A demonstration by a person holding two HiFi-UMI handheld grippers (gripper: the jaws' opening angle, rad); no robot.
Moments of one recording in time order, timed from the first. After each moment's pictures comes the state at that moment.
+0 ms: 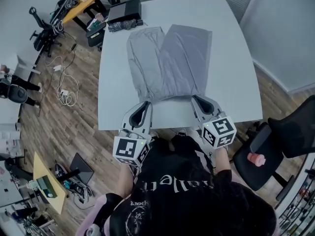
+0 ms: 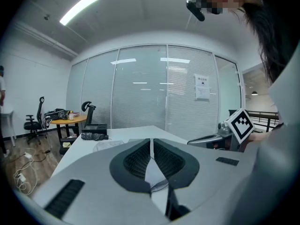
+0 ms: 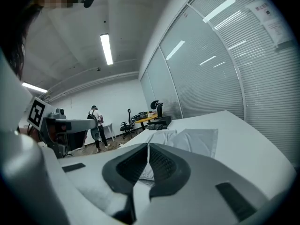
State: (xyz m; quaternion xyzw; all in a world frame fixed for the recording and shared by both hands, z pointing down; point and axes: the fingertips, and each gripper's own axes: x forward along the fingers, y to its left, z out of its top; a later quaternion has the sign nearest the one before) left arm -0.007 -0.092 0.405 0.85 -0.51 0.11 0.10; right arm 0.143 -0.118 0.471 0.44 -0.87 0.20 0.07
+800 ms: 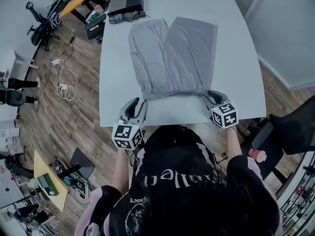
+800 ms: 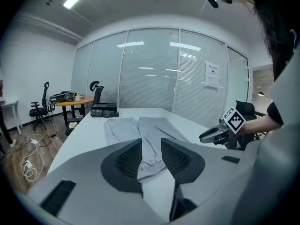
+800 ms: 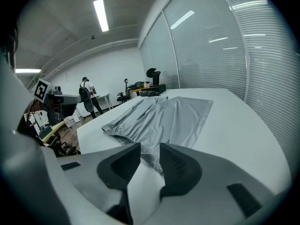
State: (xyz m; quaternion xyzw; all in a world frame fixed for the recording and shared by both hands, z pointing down) left arm -0.083 -0.111 0.513 0.82 -0.52 0.17 0.17; right arm 0.184 -0.140 0.618 0.40 -0.85 0.24 0.25
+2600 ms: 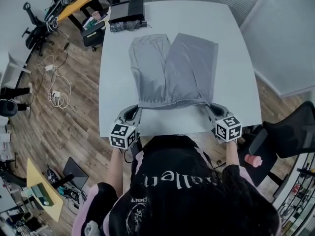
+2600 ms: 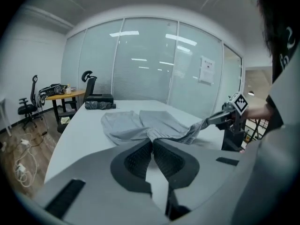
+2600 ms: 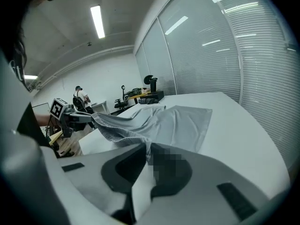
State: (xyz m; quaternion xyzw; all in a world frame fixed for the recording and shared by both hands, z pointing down) left arm -0.123 -0.130 0.550 0.84 -0.46 0.20 0.20; right arm 0.174 -0.129 0.577 0.43 -0.84 0.25 0.22
